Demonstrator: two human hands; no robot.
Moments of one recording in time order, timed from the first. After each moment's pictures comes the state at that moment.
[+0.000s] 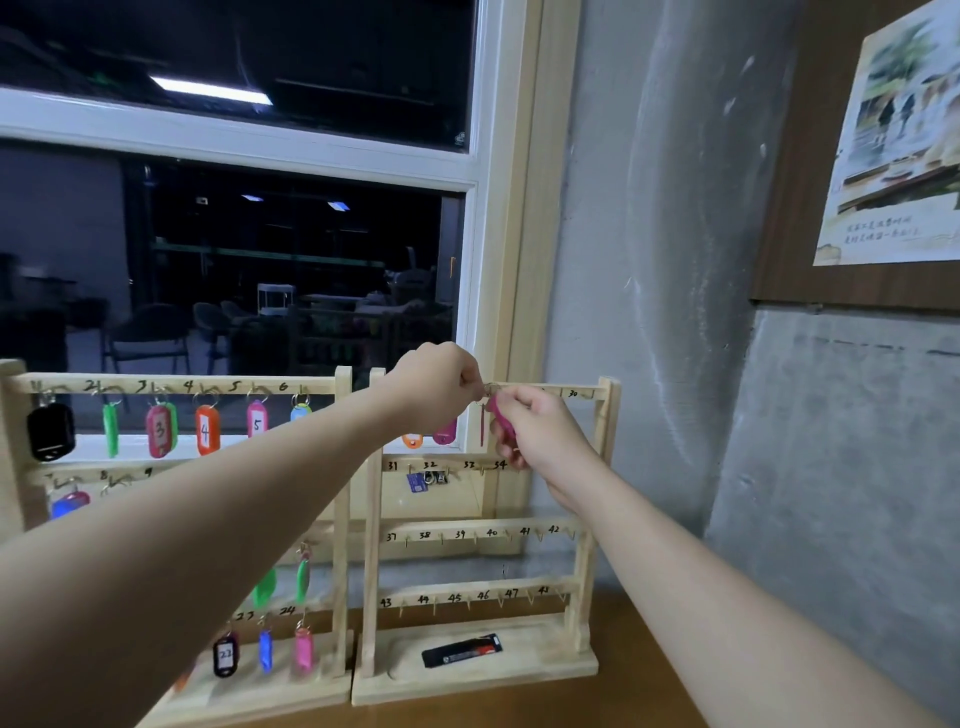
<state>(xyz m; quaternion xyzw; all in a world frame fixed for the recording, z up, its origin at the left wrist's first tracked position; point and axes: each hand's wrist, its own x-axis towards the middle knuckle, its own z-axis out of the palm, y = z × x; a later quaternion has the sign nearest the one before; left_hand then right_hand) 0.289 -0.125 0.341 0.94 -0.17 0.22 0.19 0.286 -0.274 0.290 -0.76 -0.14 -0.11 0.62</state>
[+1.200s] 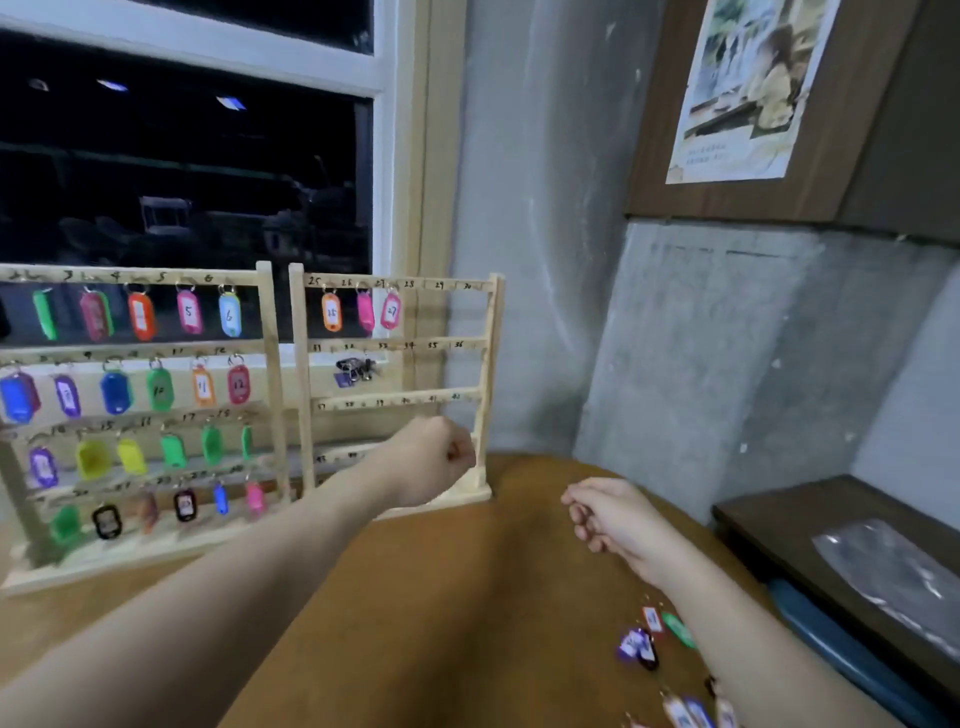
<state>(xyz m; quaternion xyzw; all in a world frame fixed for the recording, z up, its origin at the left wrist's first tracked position) 0.170 -0.191 0.198 0.92 -0.30 0.09 0.24 0.111 -0.439 0.148 -0.79 0.13 -0.03 0.60</state>
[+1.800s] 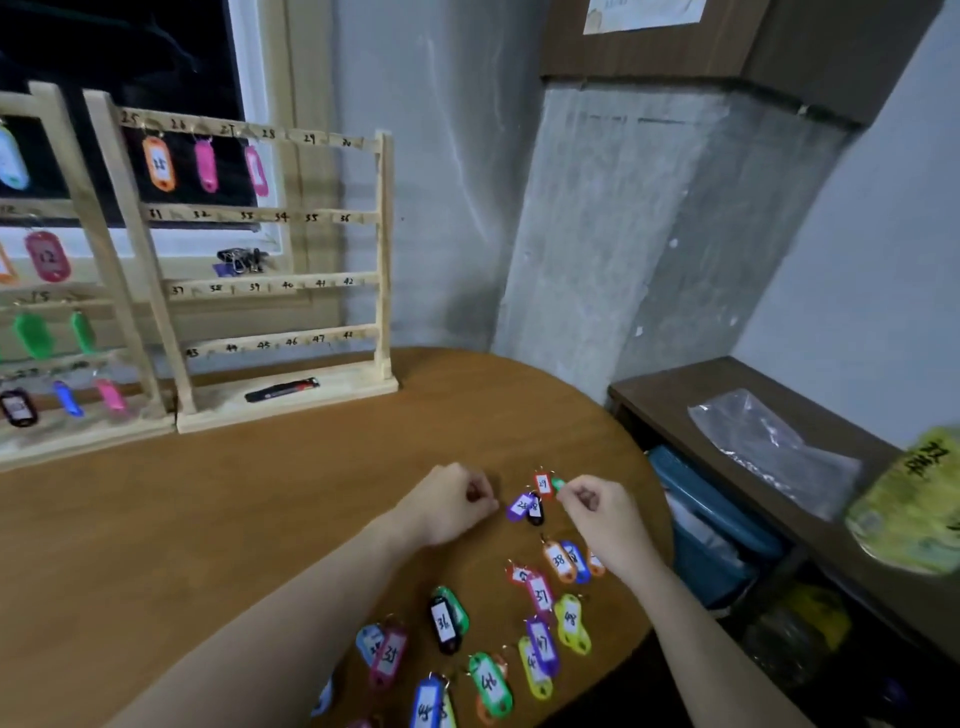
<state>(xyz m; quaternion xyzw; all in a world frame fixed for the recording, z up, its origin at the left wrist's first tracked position) 0.105 -0.330 0.031 0.88 -0.32 -0.14 0.32 -0.004 -0.535 0.036 -0.90 0.17 -0.10 0.39</state>
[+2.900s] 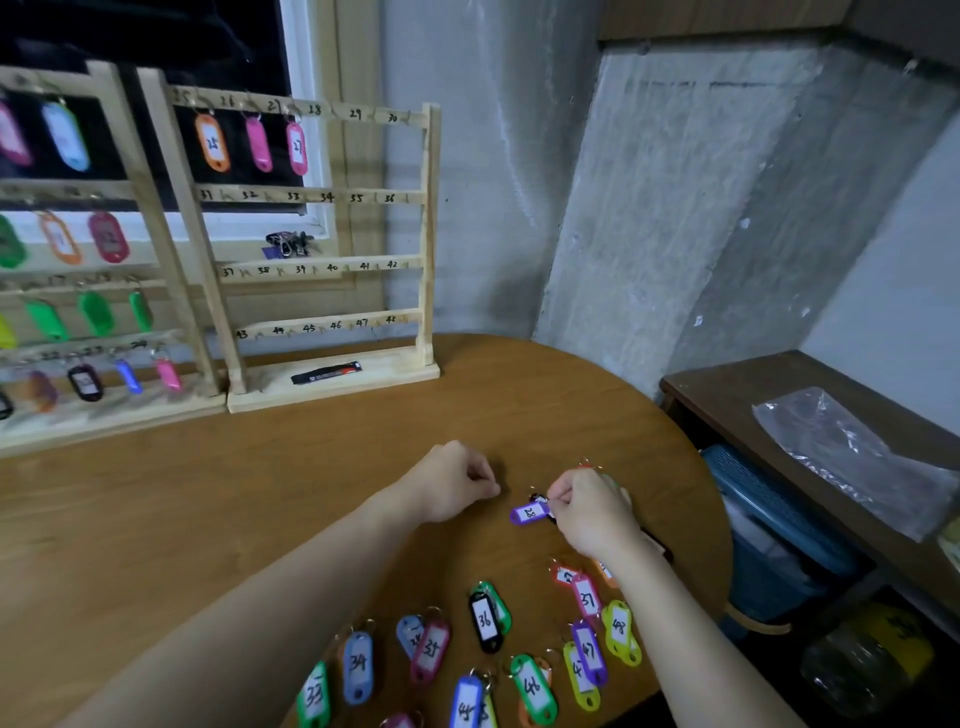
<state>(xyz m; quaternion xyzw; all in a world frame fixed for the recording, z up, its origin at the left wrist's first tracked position) 0.127 -0.296 0.032 0.88 -0.27 -0.18 0.34 0.042 -0.485 0.026 -0.97 0.18 -0.01 0.19</state>
